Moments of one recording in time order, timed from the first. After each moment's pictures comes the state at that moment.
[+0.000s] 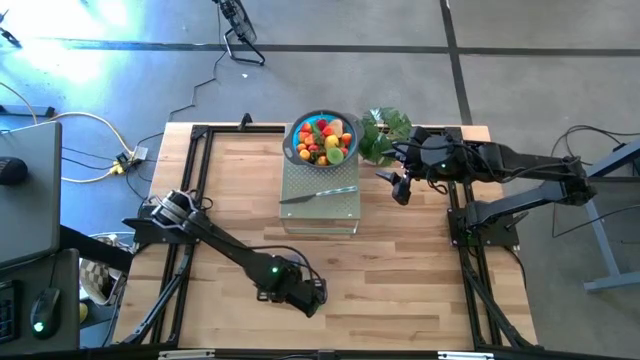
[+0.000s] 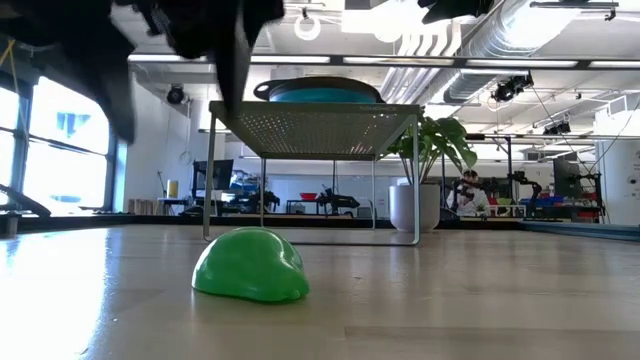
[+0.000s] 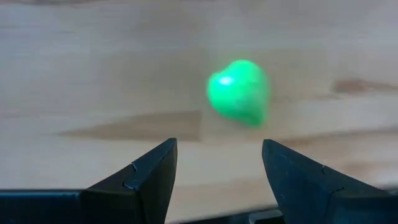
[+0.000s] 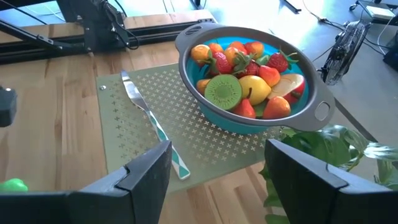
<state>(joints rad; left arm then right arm) -0.52 1.96 1.62 -0.90 -0.06 -2.09 -0.04 1.09 1.23 -0.71 0.31 0.13</state>
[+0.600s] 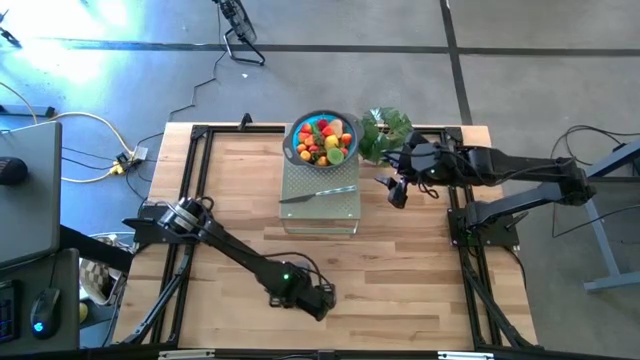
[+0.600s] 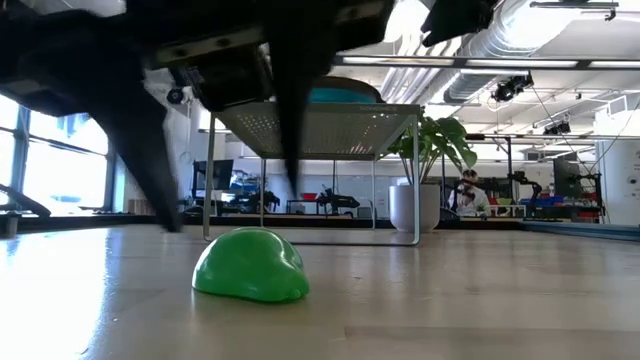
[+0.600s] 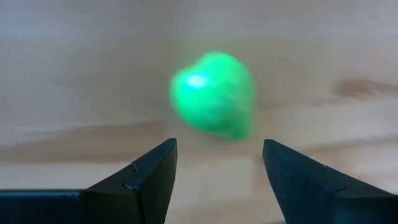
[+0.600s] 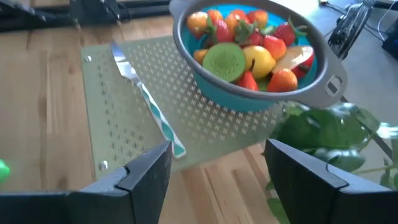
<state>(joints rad) -0.52 2.08 1.63 -0.73 -0.06 -2.09 -0.05 1.10 1.16 -0.70 0.31 0.13</state>
